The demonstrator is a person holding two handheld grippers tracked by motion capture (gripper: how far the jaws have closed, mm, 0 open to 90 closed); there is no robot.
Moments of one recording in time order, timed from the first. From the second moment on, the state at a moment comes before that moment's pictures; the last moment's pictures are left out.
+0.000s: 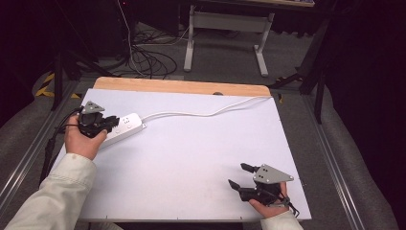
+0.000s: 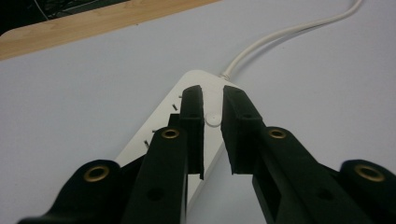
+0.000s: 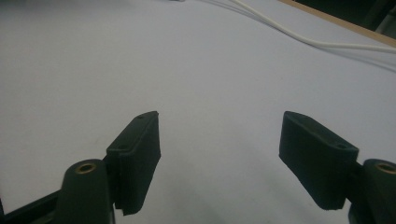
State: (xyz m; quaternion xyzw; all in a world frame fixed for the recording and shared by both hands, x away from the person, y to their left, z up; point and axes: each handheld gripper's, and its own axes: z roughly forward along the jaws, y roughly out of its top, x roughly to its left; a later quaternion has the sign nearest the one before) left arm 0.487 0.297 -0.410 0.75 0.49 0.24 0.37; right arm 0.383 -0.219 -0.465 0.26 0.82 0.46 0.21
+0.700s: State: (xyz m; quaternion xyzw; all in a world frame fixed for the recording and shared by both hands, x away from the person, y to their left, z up) left arm 0.422 0.280 -0.375 0.76 0.40 0.24 0.46; right arm 0.381 -0.219 -0.464 0.26 0.82 0.46 0.21
